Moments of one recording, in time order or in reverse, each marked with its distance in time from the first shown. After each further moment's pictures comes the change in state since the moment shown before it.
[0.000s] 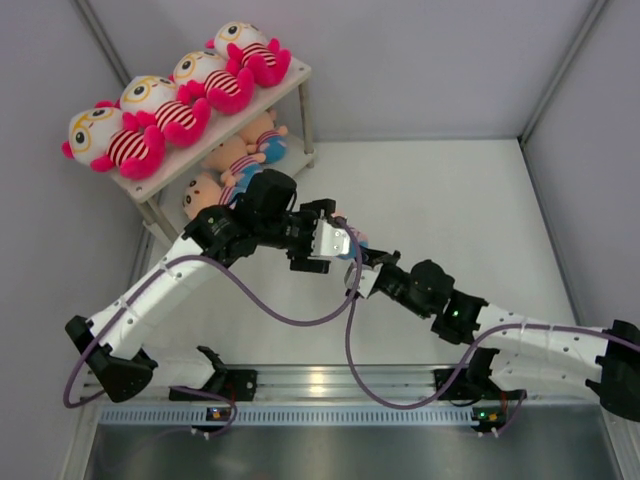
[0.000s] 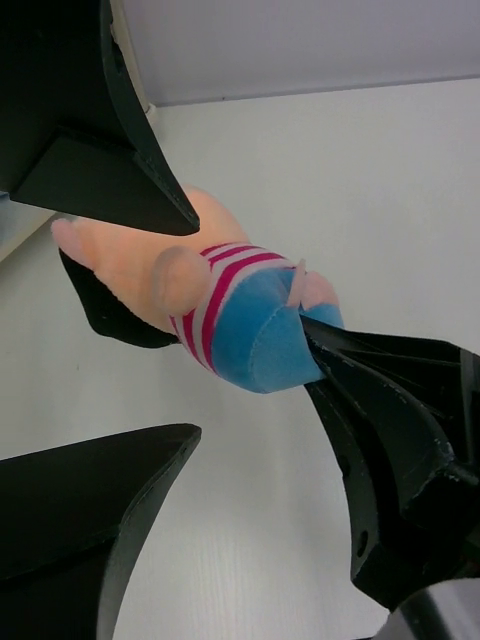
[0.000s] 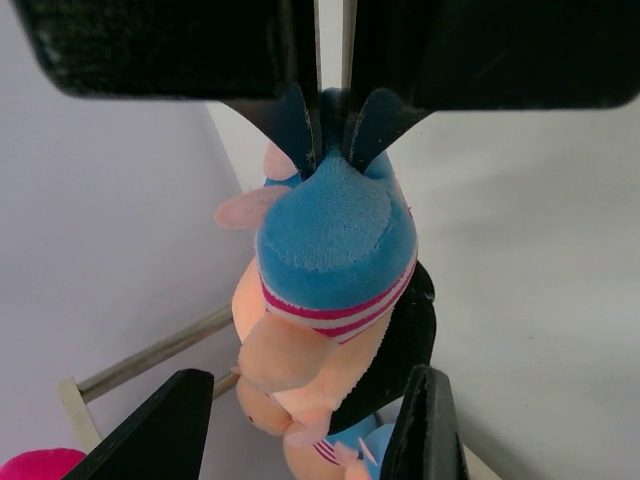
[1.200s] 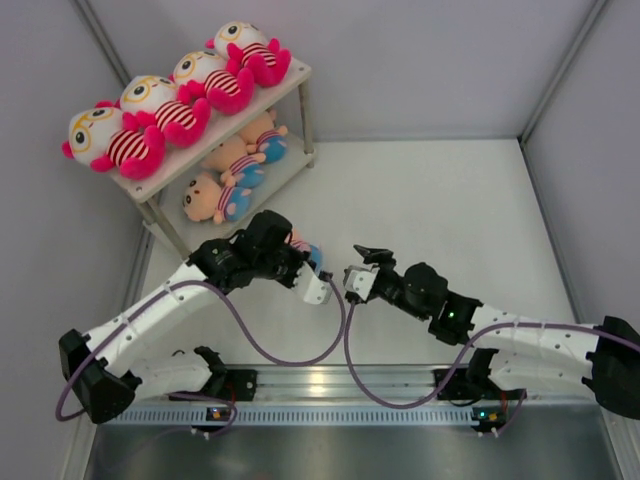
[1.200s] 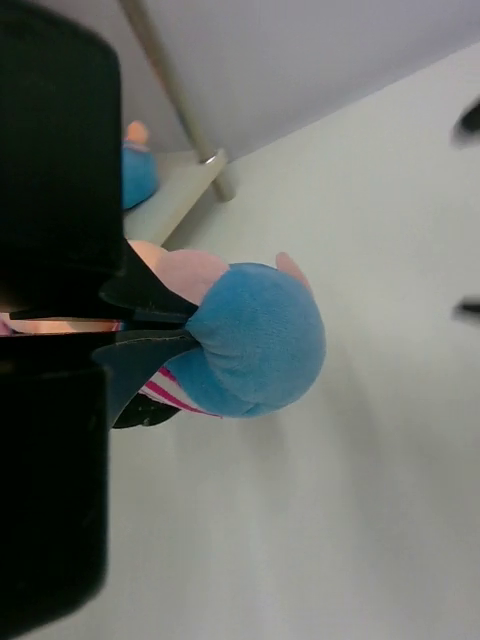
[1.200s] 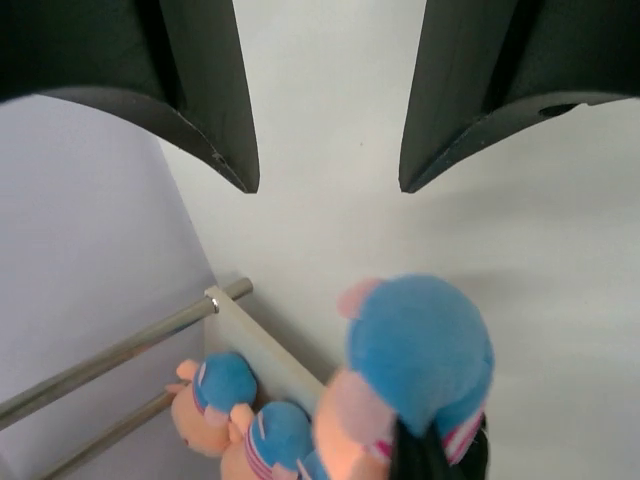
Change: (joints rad) left arm -0.039 -0.126 -0.330 0.078 -0.243 0.398; right arm 0.000 0.044 -0.031 -0.011 -0.037 0.070
